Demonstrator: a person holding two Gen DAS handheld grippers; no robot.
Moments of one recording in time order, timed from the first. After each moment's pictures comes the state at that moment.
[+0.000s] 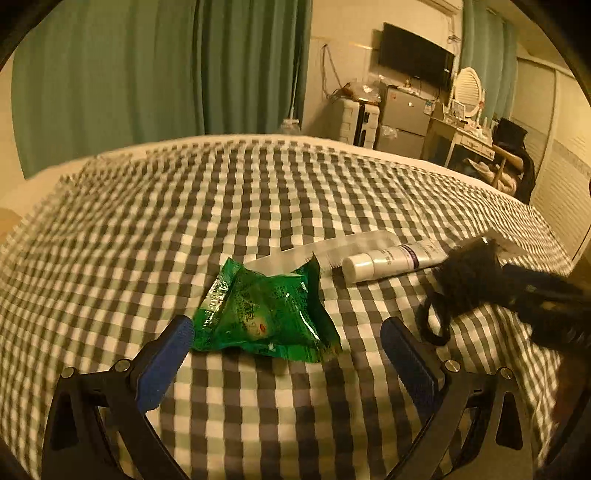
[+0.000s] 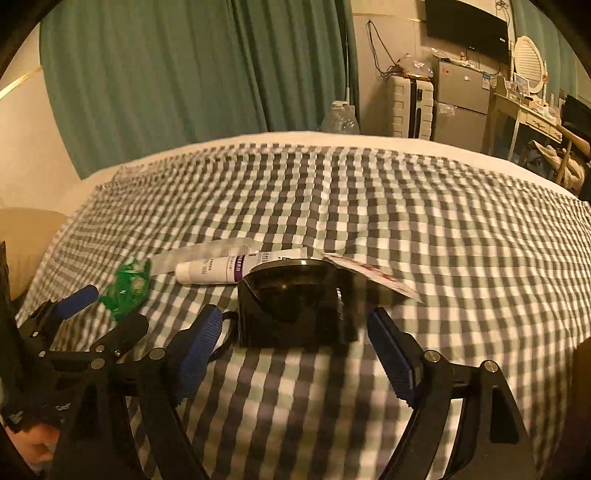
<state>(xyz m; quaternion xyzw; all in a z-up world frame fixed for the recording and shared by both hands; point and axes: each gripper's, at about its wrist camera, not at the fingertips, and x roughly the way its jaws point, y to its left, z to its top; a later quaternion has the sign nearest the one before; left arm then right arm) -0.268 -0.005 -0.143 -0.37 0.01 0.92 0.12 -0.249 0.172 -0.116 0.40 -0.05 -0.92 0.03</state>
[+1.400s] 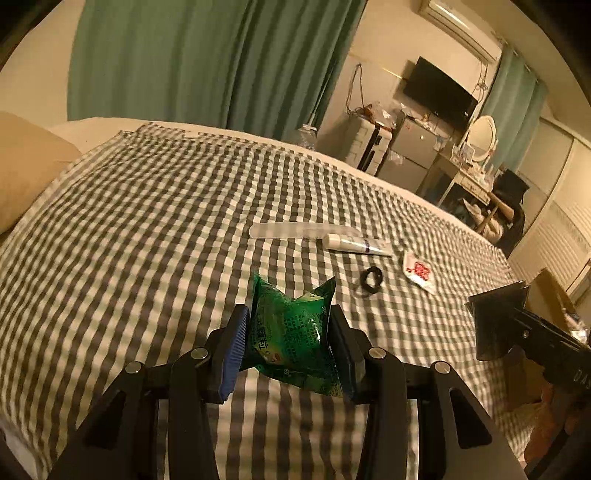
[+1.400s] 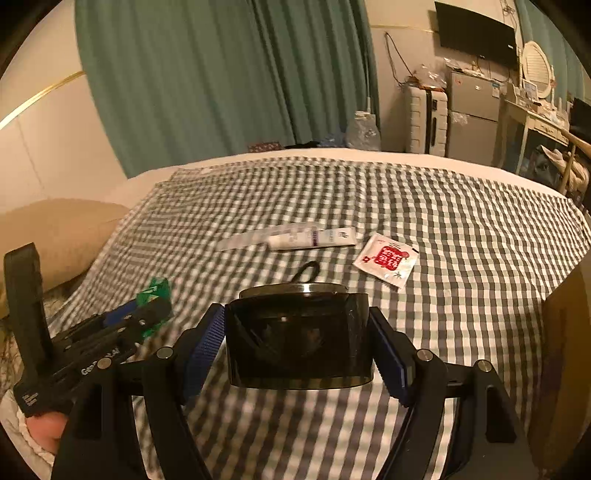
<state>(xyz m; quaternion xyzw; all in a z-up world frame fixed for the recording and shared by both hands) -0.137 -0.066 -0.079 -0.38 -0.11 0.91 0.11 -0.127 0.133 -0.030 0.37 -0.06 -0.92 0.08</state>
